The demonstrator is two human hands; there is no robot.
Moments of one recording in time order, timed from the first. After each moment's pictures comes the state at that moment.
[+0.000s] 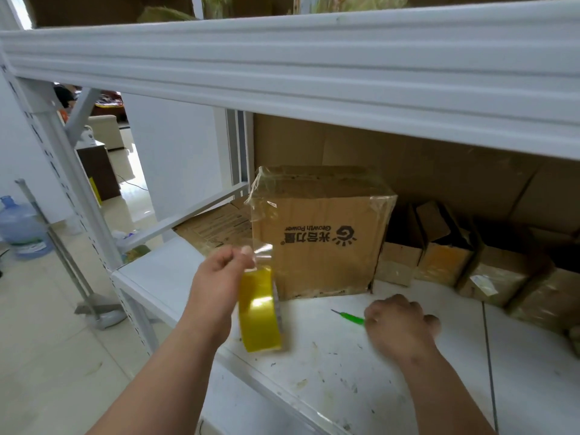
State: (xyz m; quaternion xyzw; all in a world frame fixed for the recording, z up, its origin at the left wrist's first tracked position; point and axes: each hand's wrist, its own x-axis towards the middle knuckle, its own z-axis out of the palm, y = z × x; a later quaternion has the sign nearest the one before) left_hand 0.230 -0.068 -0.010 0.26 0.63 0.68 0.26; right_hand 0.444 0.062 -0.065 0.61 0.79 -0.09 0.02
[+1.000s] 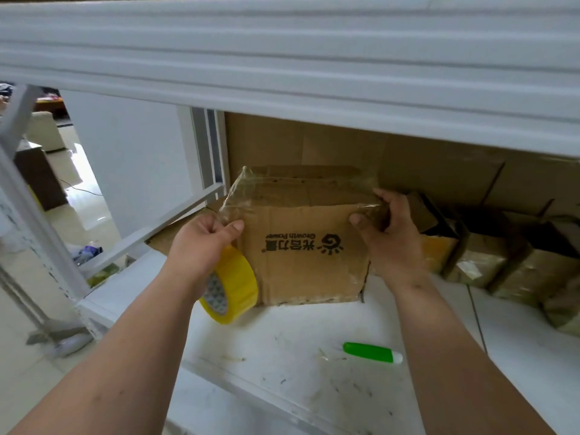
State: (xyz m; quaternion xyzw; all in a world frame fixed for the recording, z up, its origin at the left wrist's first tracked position) left_hand 0.144 -0.007 0.007 0.36 0.67 0.60 0.25; right_hand 0.393 0.082 0.022 0.49 0.66 -0.29 -0.48
